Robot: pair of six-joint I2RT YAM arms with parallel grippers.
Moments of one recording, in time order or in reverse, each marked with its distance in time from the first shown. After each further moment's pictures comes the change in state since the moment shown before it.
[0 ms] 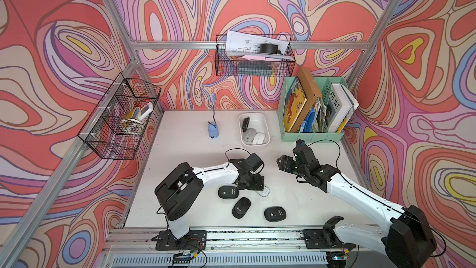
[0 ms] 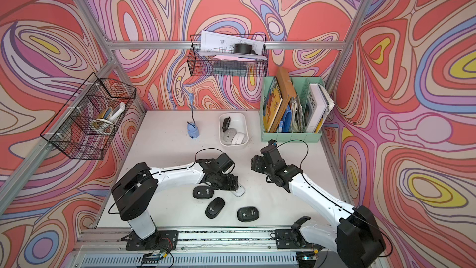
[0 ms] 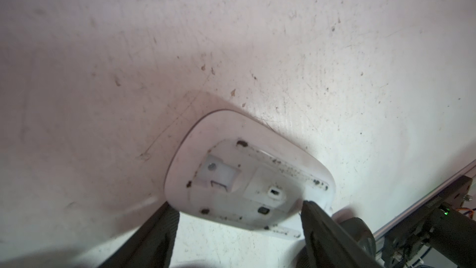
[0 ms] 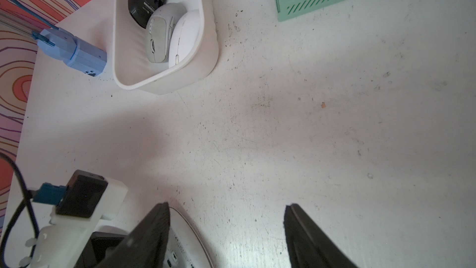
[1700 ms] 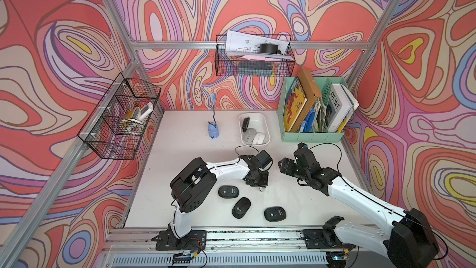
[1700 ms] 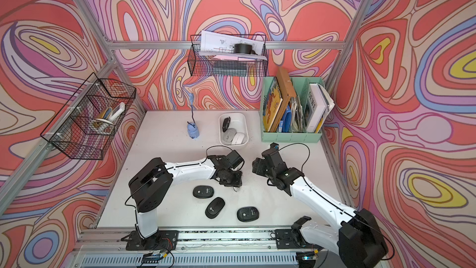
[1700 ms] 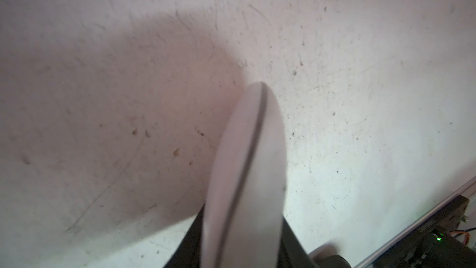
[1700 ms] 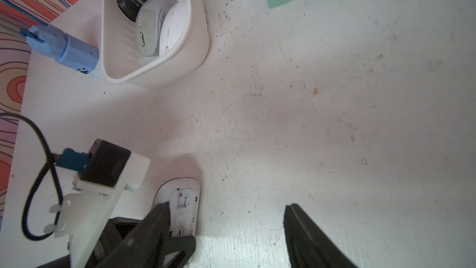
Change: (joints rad) left arm -0.024 0.153 0.182 -0.037 -0.028 -0.010; right arm 0.000 -0.033 -0.050 0.006 0.002 0.026
